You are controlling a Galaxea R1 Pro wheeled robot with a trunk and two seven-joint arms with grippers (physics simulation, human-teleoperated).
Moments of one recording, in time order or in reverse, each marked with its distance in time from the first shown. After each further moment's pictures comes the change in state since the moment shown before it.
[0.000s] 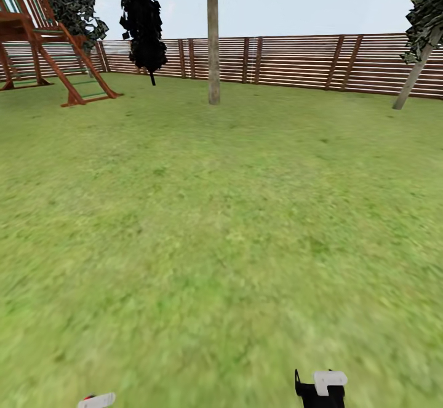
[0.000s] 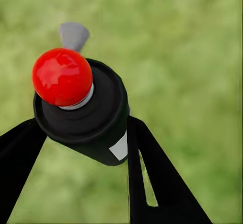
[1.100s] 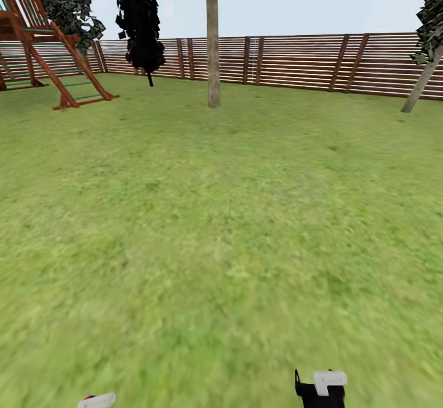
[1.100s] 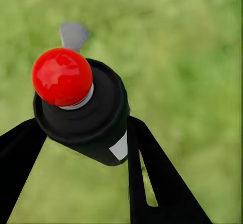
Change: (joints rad) left arm 0.000 0.000 0.000 -0.001 0.000 0.000 0.000; right arm 0.000 0.000 0.000 0.000 0.000 0.000 0.000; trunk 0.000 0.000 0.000
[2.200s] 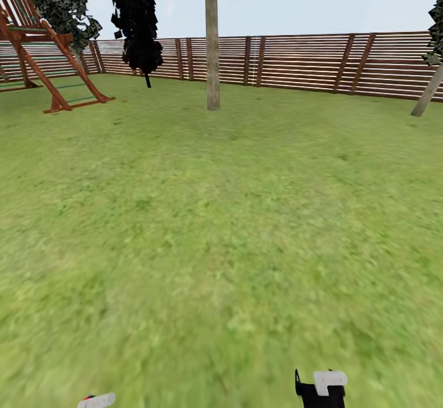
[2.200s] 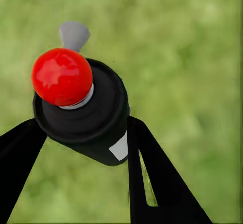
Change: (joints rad) left arm 0.000 0.000 0.000 0.001 0.000 0.000 0.000; right arm 0.000 0.000 -0.001 0.000 -0.001 0.000 -0.002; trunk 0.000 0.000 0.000
